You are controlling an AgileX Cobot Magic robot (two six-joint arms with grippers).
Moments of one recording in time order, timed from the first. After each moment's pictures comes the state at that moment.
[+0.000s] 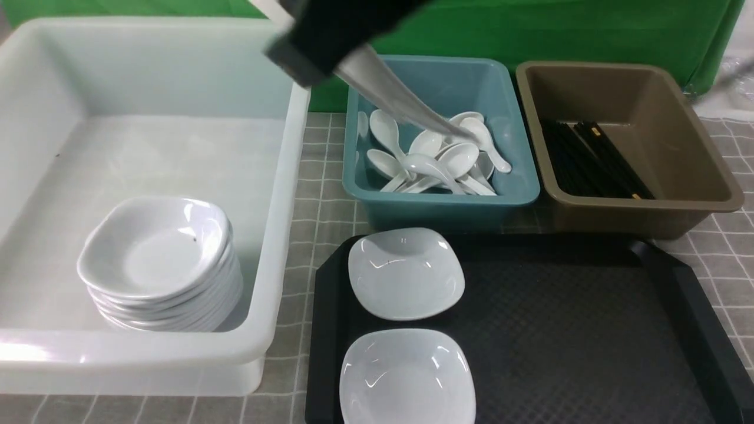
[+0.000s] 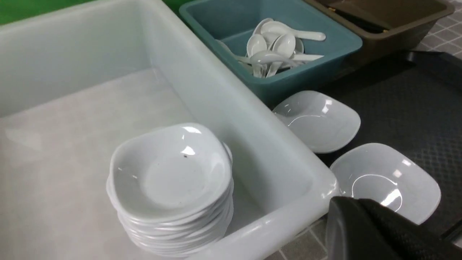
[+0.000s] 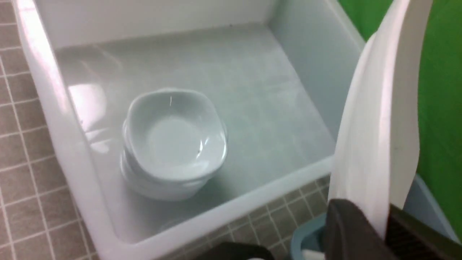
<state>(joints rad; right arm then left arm) 1.01 1.74 -2.20 -0.19 1.02 -0.27 -0.47 0.38 -0.78 0.03 0.92 0.06</state>
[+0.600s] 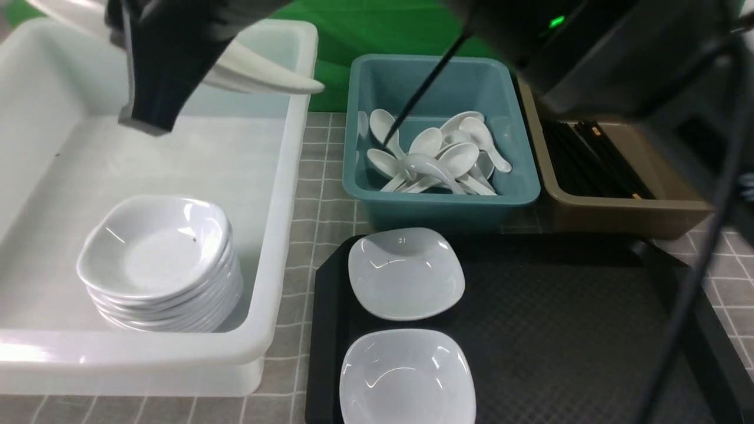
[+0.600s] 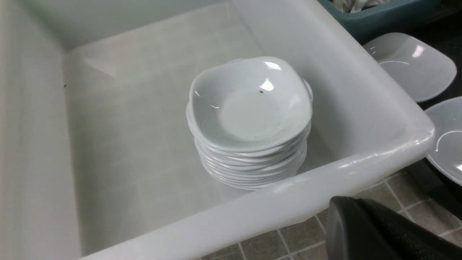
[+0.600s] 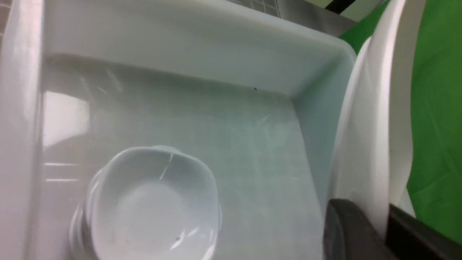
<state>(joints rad) 0.99 2.09 -2.45 -0.07 0.85 -0.64 -0.47 0.37 -0.78 0.26 1.06 -0.10</state>
